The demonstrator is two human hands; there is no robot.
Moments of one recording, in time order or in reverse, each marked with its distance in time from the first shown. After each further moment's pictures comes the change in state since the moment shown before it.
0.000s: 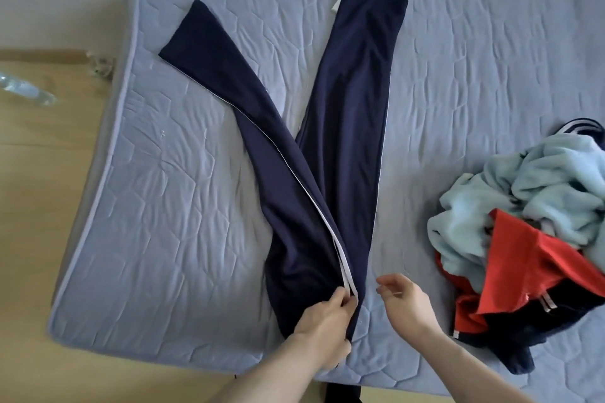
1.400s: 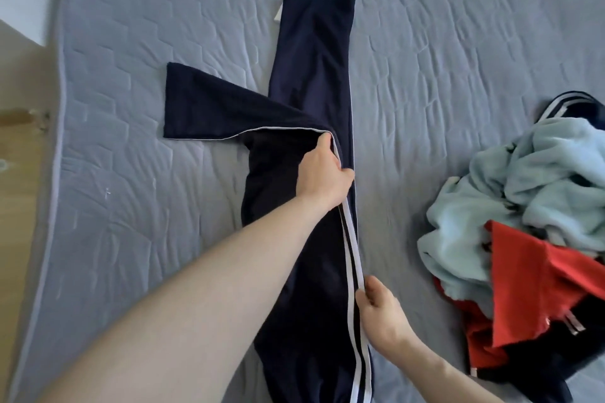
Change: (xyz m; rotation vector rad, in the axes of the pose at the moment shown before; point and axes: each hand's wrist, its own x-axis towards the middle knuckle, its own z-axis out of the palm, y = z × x) left_hand 0.195 0.023 -0.222 -0.453 0.710 -0.096; right_hand 0.063 -0.022 0.014 0.265 -0.070 -0.017
